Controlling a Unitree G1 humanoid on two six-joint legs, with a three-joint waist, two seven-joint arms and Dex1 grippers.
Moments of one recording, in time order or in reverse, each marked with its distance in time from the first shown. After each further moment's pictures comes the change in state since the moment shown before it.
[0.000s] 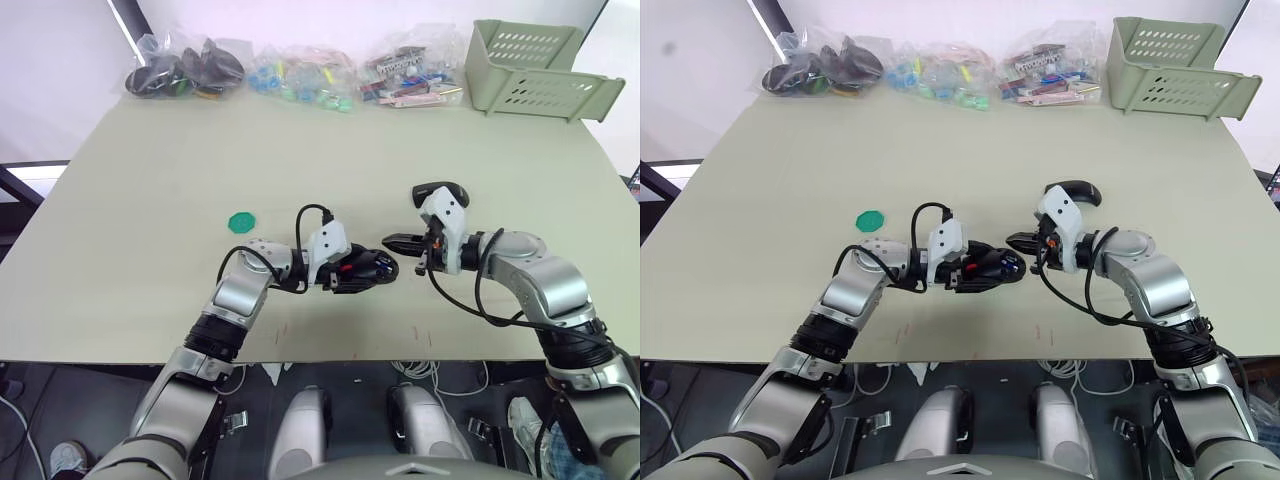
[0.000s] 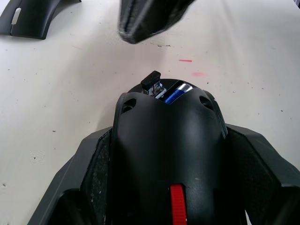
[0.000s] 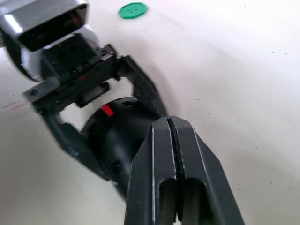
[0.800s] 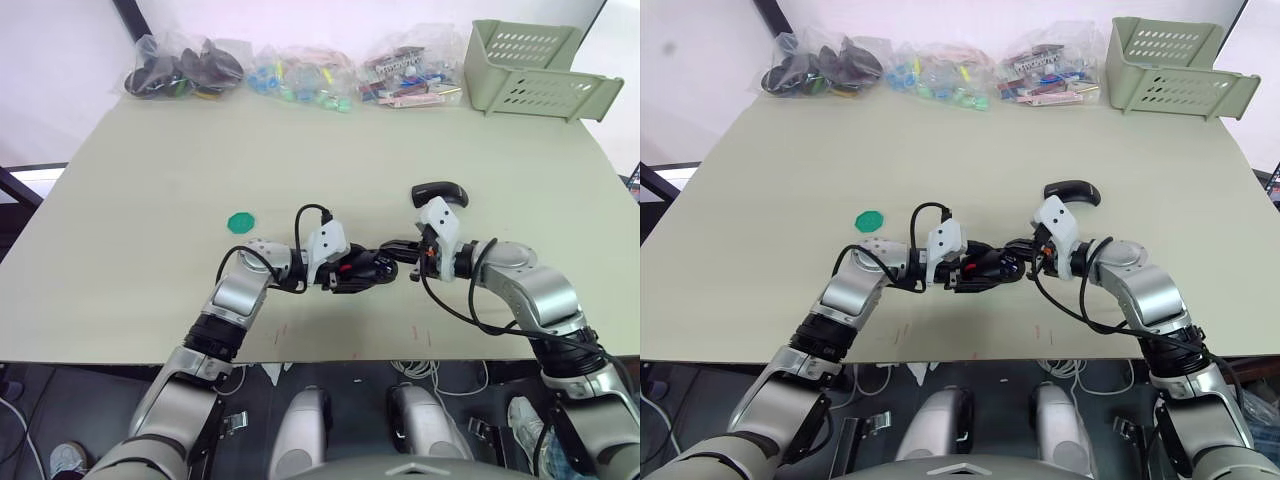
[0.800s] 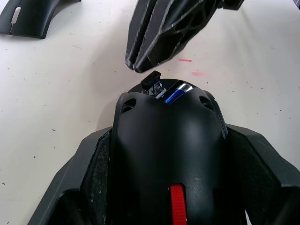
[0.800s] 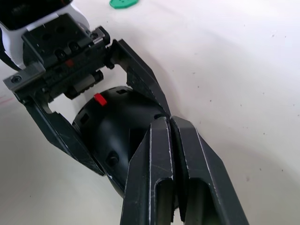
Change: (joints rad) left arm -0.001 0.002 0.000 0.004 -0.002 0.000 0.002; right arm 0.042 0.020 0.030 0.007 -0.020 -0.022 -0.039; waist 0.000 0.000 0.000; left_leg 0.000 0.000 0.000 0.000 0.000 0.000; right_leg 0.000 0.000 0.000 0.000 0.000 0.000
